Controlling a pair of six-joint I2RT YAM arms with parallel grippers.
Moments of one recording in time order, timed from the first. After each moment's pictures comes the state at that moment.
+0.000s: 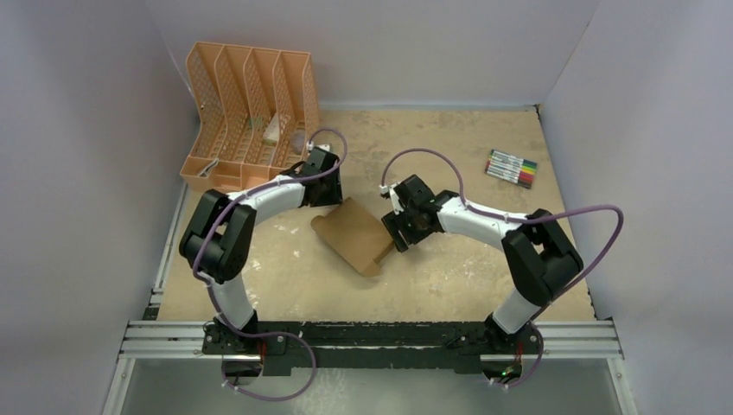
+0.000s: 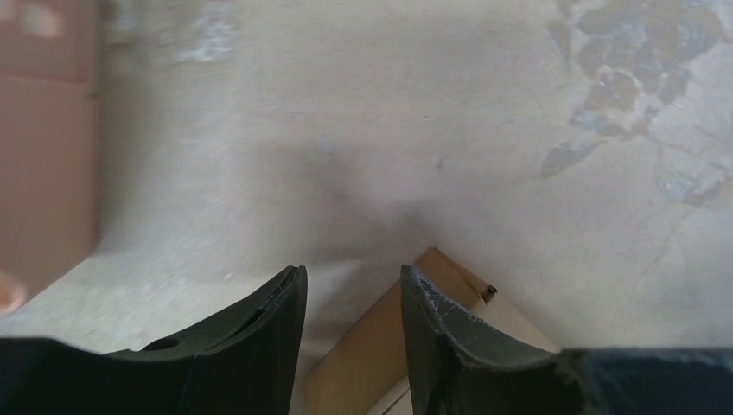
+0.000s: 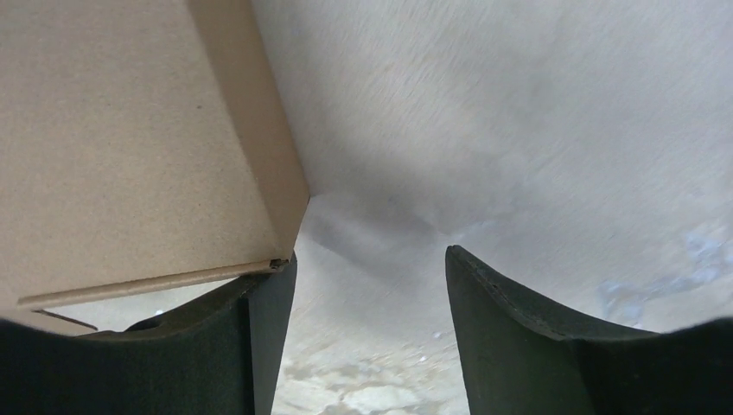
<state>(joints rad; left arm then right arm) -0.49 1.83 1.16 -0.30 -0.06 -0.54 0.66 1.63 0.96 -0.49 -0.02 0.10</state>
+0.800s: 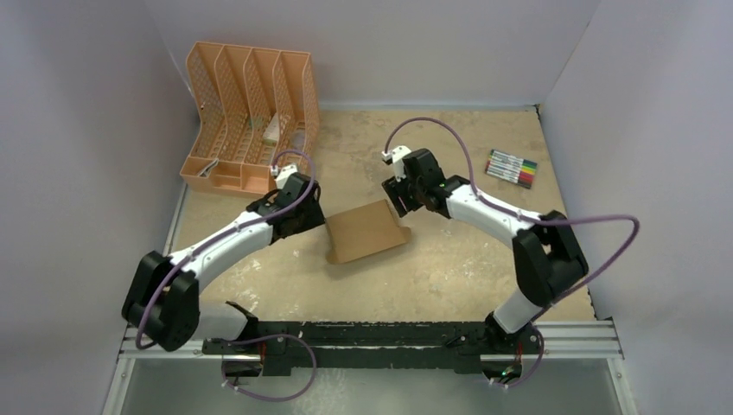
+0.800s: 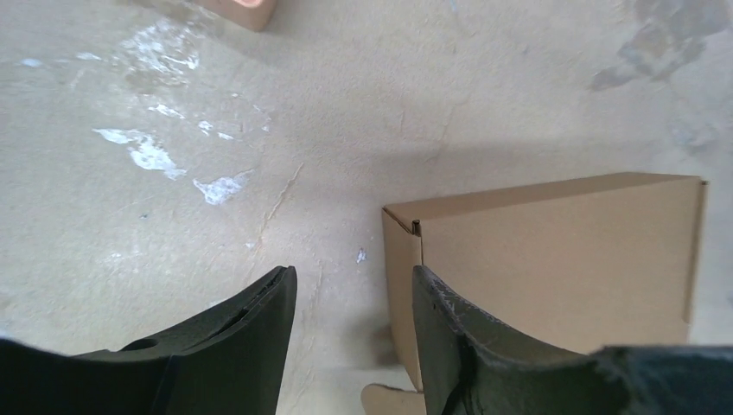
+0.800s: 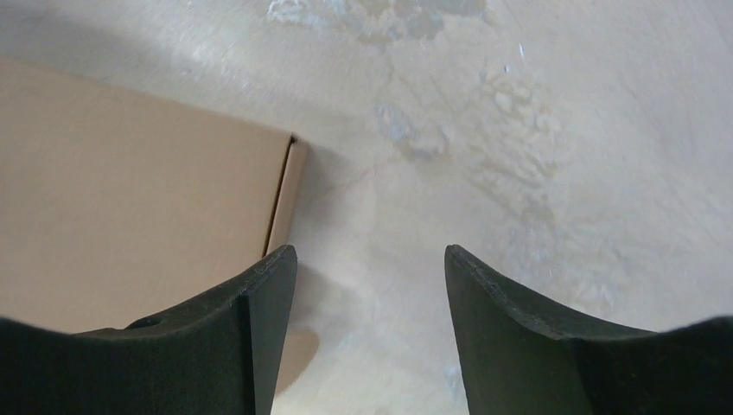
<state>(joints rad) -0.54 1.38 0.85 -0.44 -0.29 -0.80 0.57 1.69 1.13 -0.31 0.07 -0.09</state>
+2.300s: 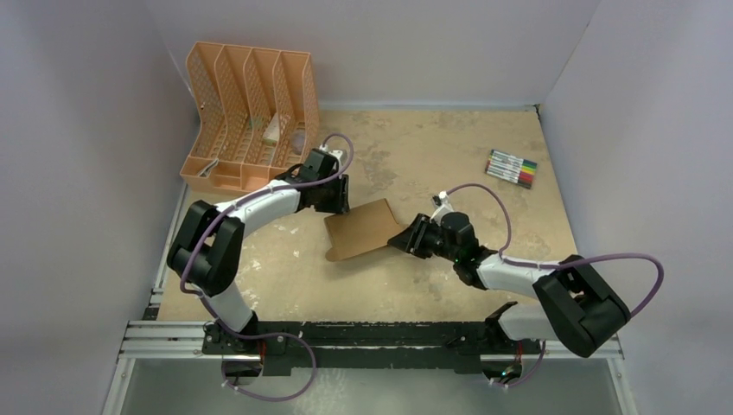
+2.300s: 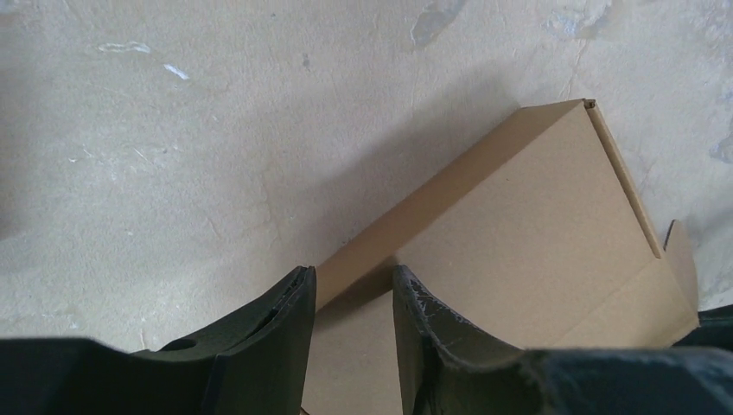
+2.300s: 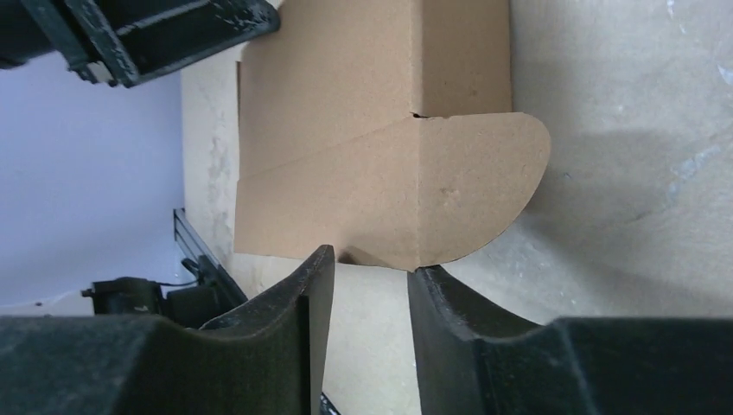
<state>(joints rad) -0.51 1.70 1.10 -0.33 0.10 -0.38 0.58 1.30 0.32 0.50 -0.26 0.95</state>
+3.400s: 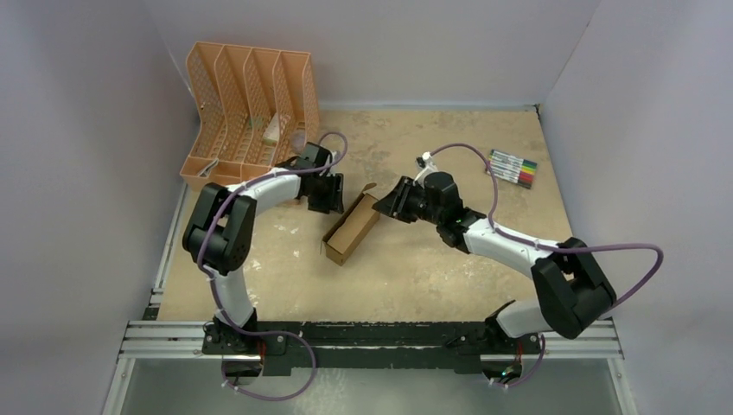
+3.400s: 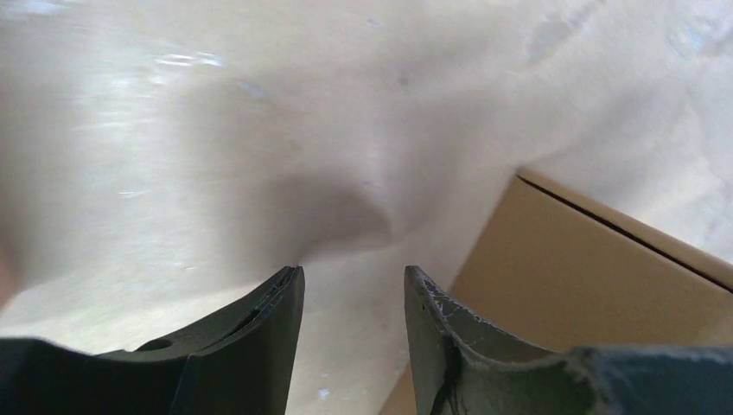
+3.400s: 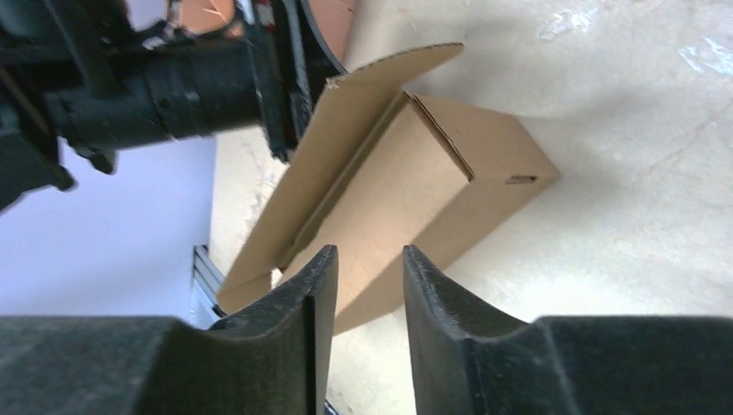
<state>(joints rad) -0.41 1.87 1.19 -0.40 0.22 -0.33 0.59 1.42 0.72 0.28 -0.22 0.90</state>
